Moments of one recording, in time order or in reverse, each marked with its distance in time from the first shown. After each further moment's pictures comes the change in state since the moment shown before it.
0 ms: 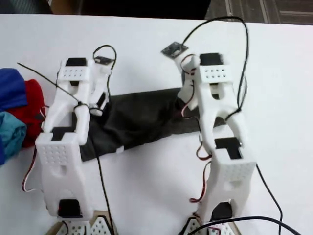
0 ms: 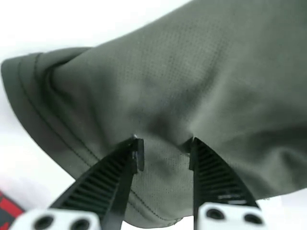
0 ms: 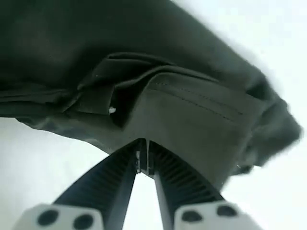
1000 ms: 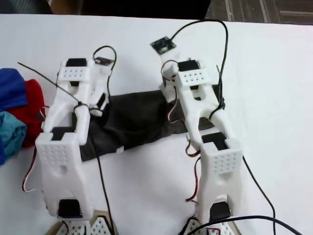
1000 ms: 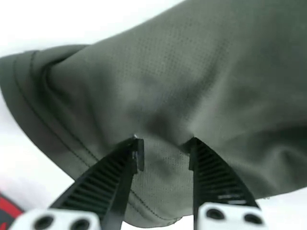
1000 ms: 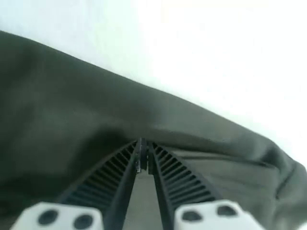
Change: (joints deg) left arm 0.0 0.0 0.4 0.0 0.0; right arm -4.4 4.6 0.0 -17.9 -18.2
